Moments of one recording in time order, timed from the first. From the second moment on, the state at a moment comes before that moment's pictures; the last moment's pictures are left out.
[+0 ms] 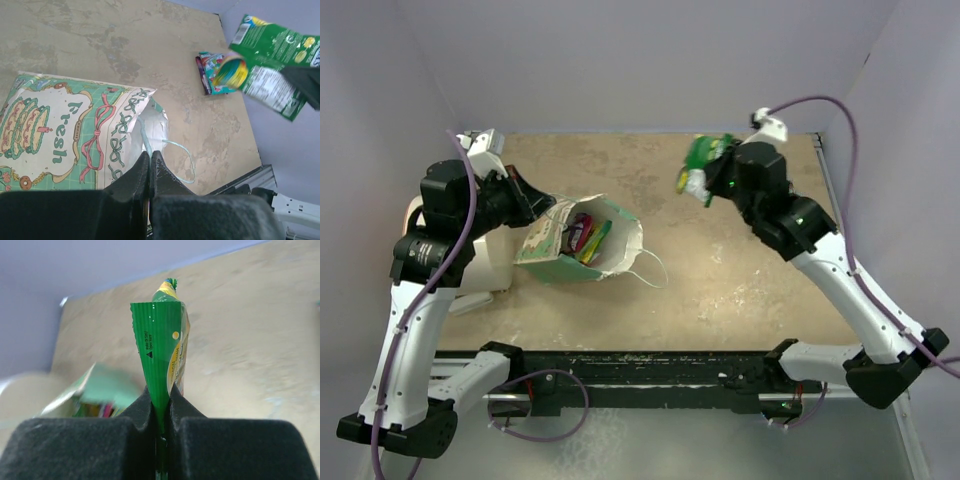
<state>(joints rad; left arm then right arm) -0.21 0.96 1.38 -0.80 0.31 -0.51 0.74 1.24 1.49 -0.60 0.45 0.61</state>
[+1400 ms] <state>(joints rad) -0.21 1.06 1.42 -0.83 0.26 -0.45 -0.23 1.60 0.59 0.77 0.09 1.23</state>
